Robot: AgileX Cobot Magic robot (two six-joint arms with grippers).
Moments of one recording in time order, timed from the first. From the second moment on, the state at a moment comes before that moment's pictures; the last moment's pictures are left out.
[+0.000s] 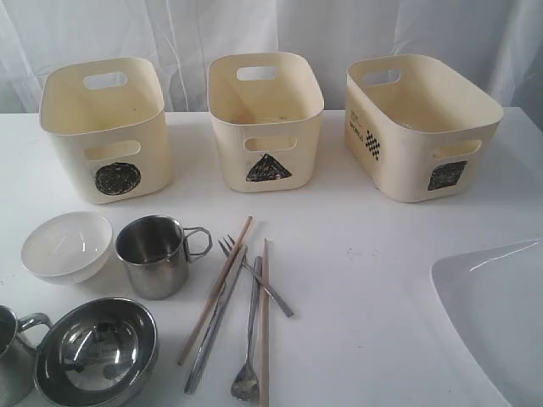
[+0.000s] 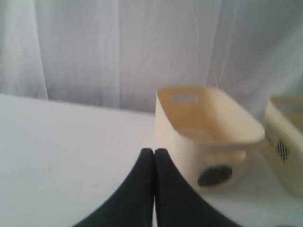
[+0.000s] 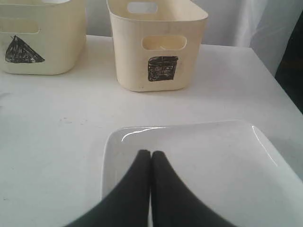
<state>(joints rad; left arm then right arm) 0.08 0.49 -0.39 -0.39 0.06 0.26 -0.10 0.01 0.00 0.10 0.34 -0.12</state>
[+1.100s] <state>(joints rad) 0.08 1.31 -0.68 -0.21 0.78 0.65 -0.10 0.01 0.00 0.10 0.34 -0.12</state>
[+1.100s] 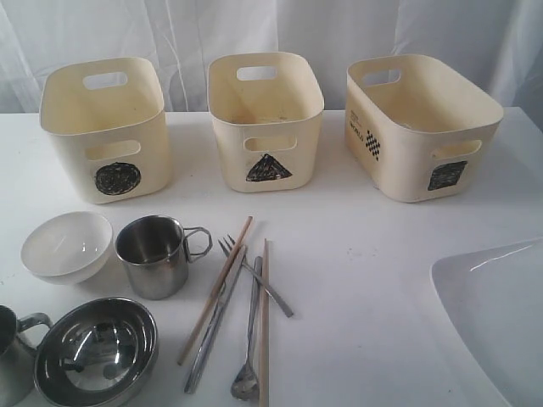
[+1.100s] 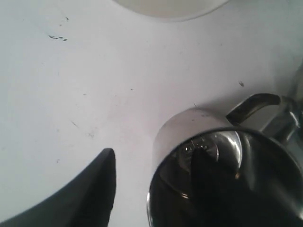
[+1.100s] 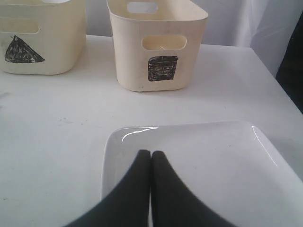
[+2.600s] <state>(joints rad) 0.06 1.21 -1.05 -0.51 0.01 0.72 -0.10 0.01 0.00 0.10 0.34 -0.12</state>
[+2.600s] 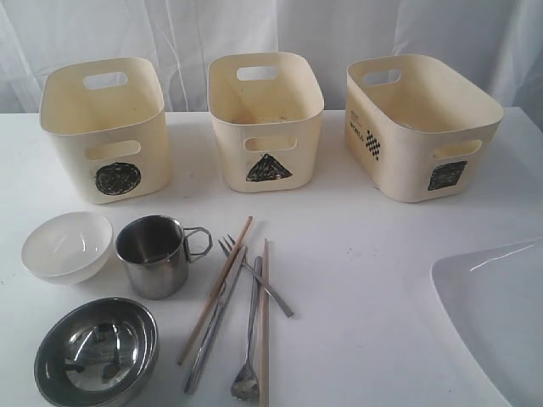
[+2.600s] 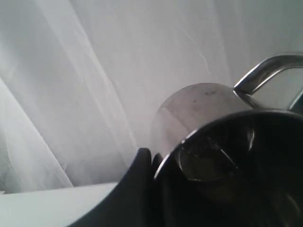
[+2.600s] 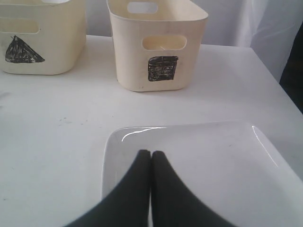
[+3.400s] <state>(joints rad) -0.01 1.98 -1.38 0.51 -0.30 -0.35 -0.10 0.01 0.00 0.10 0.34 -0.12</state>
